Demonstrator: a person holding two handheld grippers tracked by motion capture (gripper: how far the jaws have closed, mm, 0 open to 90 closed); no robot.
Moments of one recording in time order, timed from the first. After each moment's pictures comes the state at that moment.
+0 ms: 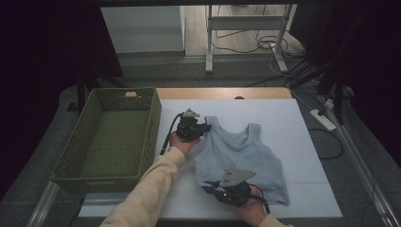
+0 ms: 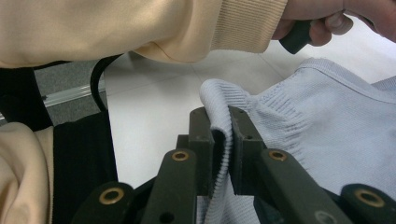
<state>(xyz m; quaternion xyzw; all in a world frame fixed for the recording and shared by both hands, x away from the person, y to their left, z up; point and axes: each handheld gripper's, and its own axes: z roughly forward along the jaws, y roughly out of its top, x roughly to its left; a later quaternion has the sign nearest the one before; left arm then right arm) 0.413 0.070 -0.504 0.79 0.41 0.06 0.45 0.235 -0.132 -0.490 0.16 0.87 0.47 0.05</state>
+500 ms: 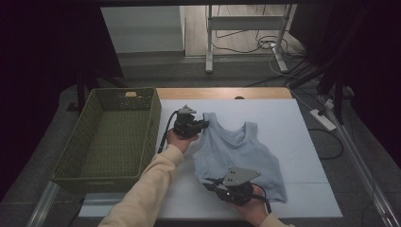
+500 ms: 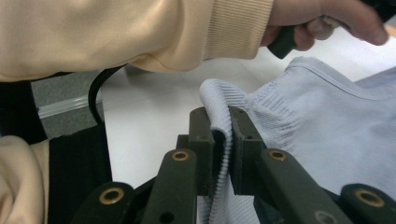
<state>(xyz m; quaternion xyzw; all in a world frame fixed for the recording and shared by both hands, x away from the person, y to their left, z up) 0.414 0.081 -0.490 0.78 0.42 0.07 0.46 0.234 -0.136 -0.480 0.16 0.85 0.50 0.07</state>
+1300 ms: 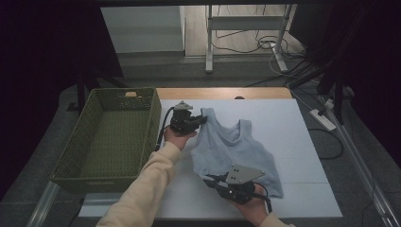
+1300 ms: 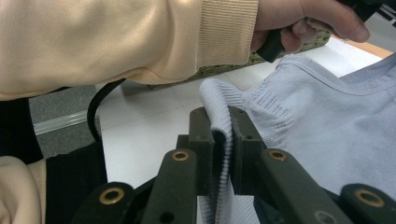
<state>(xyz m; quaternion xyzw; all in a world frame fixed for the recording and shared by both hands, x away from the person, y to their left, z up) 0.413 0.088 -0.474 0.77 0.42 0.07 0.48 0.234 -0.139 -0.472 0.17 0.83 0.52 0.08</state>
